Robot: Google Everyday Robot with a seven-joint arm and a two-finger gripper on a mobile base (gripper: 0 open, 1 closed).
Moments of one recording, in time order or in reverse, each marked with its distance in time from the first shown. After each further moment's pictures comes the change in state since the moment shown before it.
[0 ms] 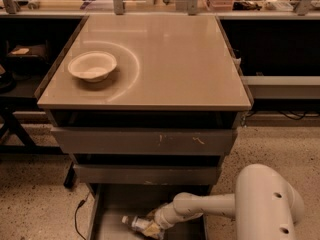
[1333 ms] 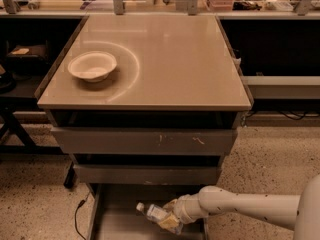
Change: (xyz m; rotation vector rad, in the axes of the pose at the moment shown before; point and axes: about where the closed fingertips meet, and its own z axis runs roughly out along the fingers) arm -0.029 0.022 -0.155 0.102 -0.035 0.075
